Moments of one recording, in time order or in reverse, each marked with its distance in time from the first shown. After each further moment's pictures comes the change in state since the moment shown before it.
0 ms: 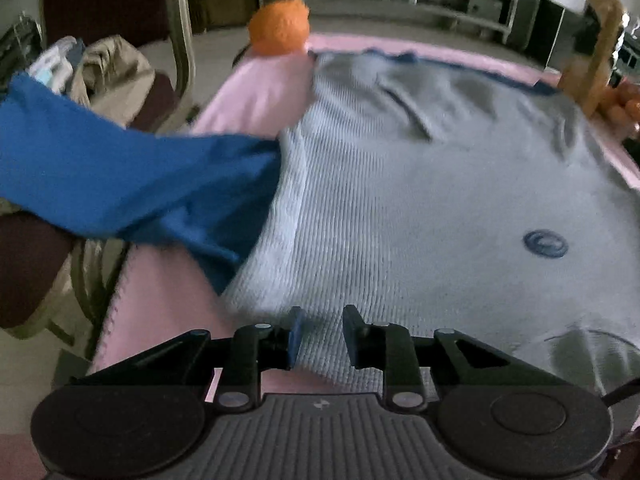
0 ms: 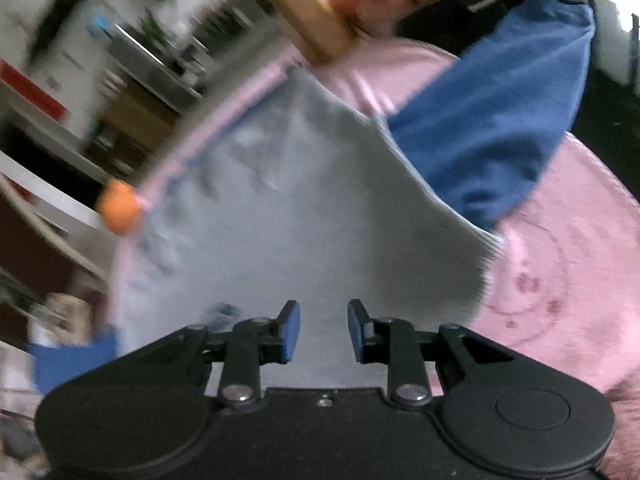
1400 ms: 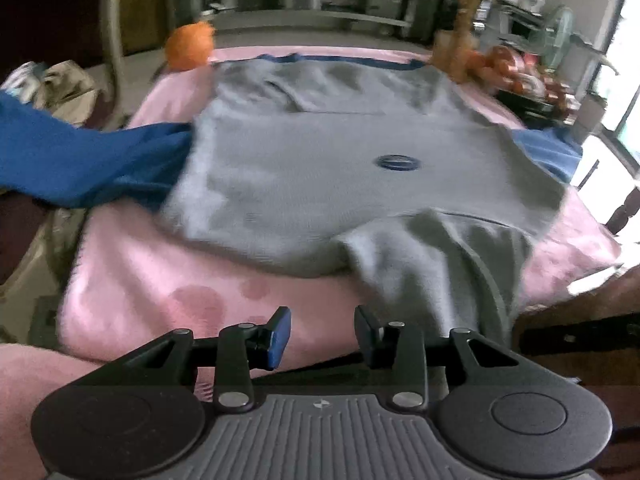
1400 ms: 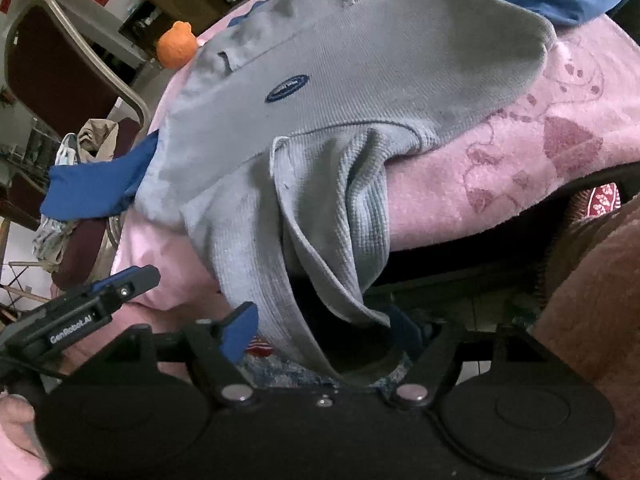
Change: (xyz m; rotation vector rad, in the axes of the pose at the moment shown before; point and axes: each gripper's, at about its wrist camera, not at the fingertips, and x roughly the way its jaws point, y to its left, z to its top) left arm -0.093 -0.005 -0.080 0.127 -0.055 -0.213; right arm -0.036 0.028 -0.135 -0.199 0.244 0.101
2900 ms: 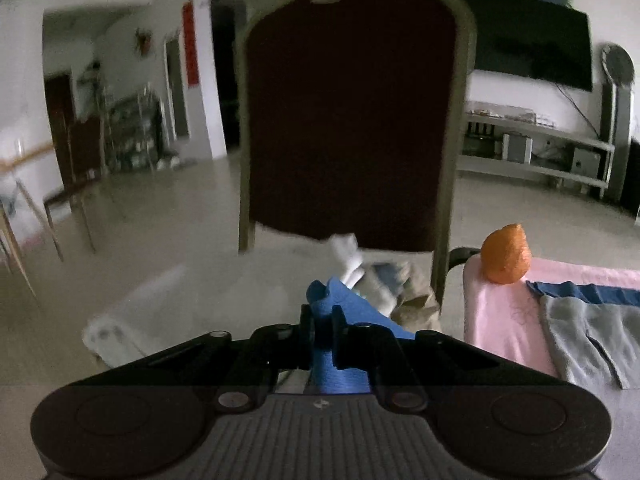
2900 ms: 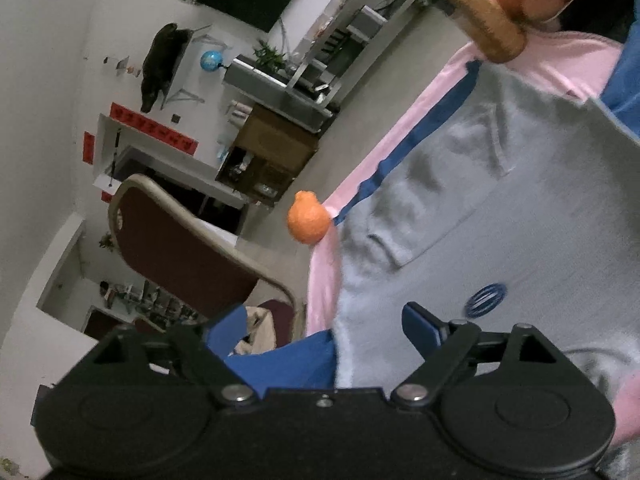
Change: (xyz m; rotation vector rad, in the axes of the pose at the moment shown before) left arm -0.063 0.245 0.160 -0.209 -0.413 0.516; right arm -0.037 0.066 0.120 0.202 -0.373 0.399
